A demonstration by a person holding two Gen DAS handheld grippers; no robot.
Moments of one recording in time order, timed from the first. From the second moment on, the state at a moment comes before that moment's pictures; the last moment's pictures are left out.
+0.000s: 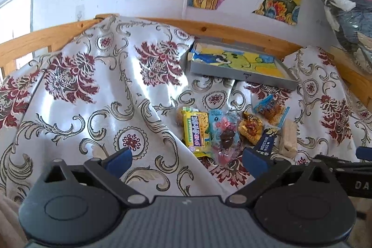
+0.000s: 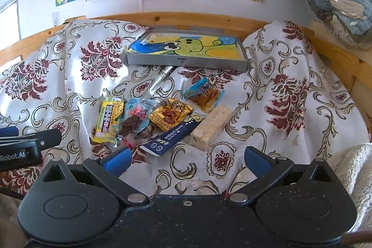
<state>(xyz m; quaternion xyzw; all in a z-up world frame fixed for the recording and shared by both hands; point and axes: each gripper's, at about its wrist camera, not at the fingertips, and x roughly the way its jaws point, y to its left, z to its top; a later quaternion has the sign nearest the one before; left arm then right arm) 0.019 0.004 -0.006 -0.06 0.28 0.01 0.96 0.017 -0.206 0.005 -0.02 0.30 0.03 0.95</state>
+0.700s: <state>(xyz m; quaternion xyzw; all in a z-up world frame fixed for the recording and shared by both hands) 0.129 0.020 -0.011 -0.05 0.34 -0.04 0.94 0.090 -0.203 -0.008 -0.01 0.35 0.07 0.93</state>
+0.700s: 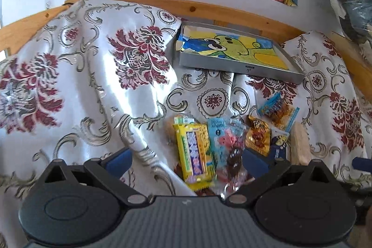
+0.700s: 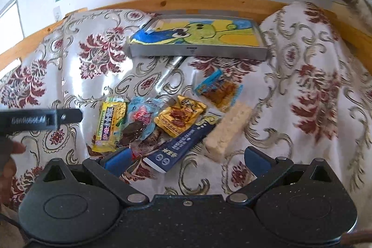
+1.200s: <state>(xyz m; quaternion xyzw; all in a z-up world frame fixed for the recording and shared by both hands) 0.199 0.032 -0.033 -0.10 0.36 -0.06 0.93 0.155 -0.156 -0.049 0.02 0.37 0.14 0.92</state>
